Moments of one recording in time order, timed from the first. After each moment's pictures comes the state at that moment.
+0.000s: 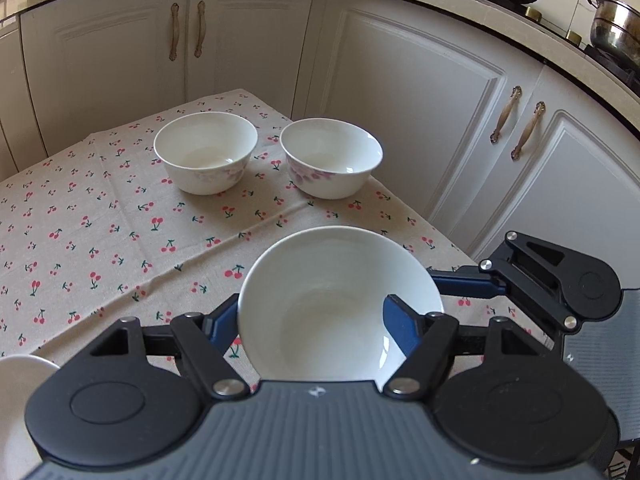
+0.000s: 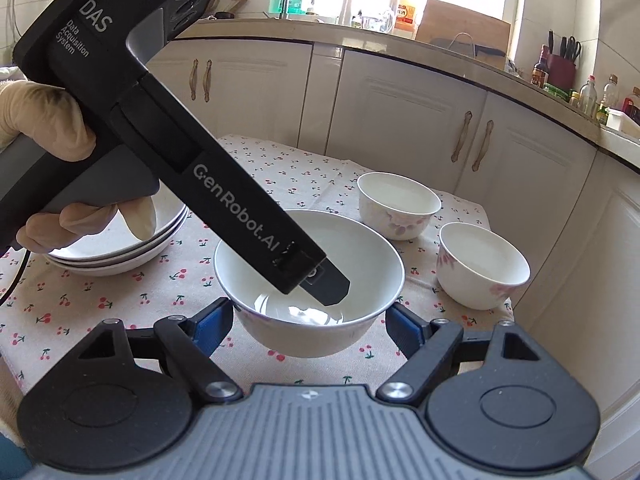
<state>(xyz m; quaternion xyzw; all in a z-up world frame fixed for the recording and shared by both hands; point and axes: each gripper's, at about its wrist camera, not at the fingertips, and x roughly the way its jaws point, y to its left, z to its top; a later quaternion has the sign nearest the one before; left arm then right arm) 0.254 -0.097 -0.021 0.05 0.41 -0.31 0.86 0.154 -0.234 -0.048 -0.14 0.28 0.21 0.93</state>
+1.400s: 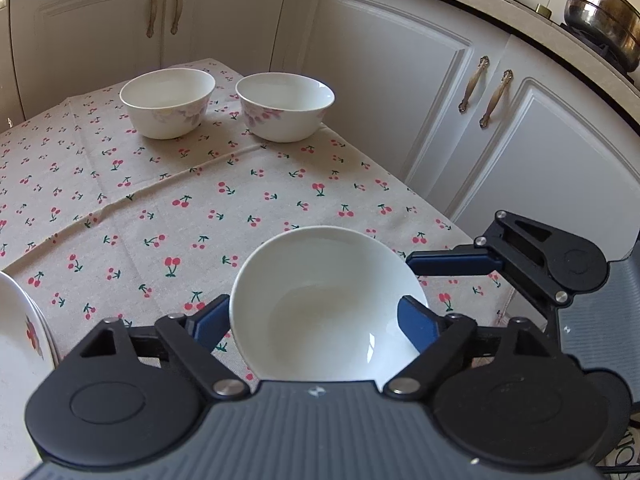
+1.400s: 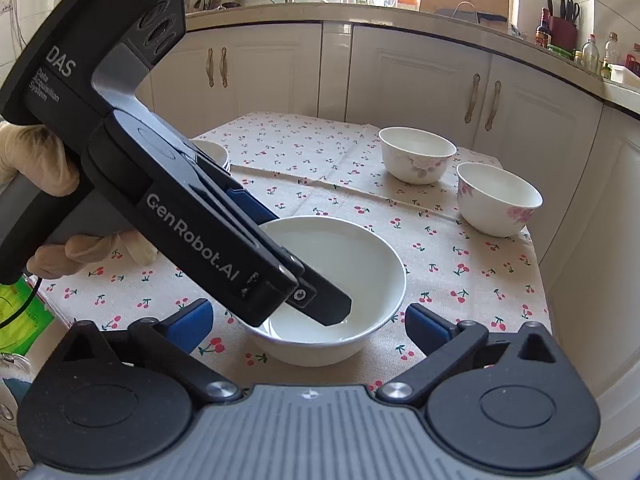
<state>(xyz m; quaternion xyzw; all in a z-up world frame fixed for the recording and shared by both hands) 0.202 -0.104 -0.047 0.04 0.42 -0.33 0.84 0.107 -0.251 -0.066 -0.10 0.31 0.24 0.91</state>
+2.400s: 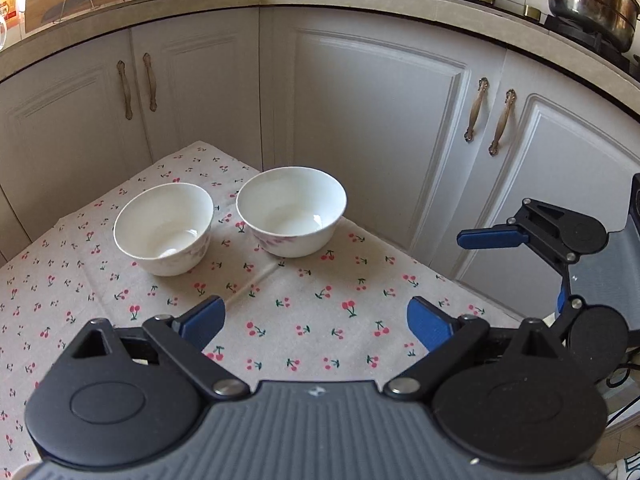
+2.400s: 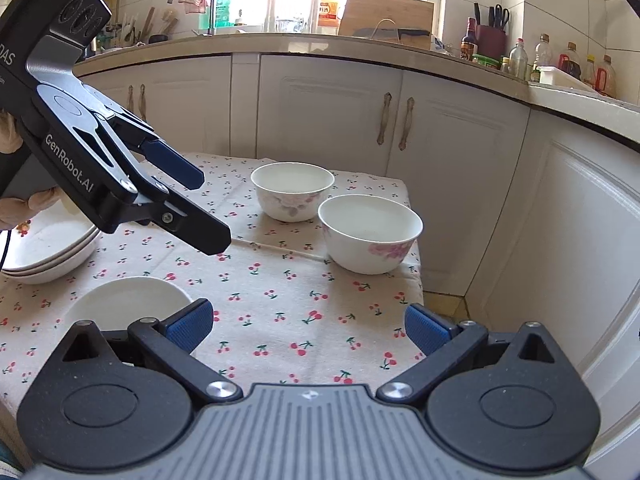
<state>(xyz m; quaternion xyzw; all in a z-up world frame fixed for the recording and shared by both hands) 0.279 -0.146 0.004 0.12 0.36 -0.34 0.86 0.168 -0.334 -0.046 -0.09 0.28 0.15 0.94</state>
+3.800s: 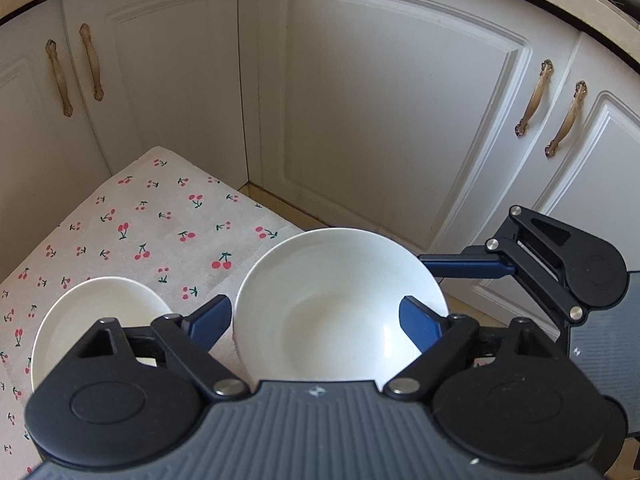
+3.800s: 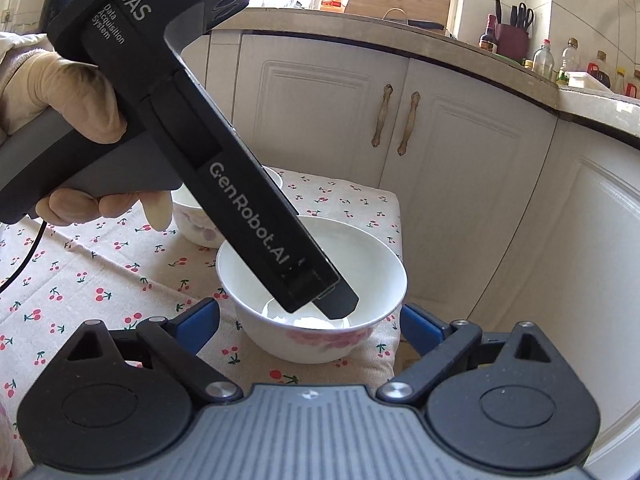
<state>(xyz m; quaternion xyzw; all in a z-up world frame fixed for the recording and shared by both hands) 0.433 -0.230 -0.047 0.15 0.41 -0.38 0.82 0.306 -0.348 -0.084 -0.12 0.27 0.16 0.94</state>
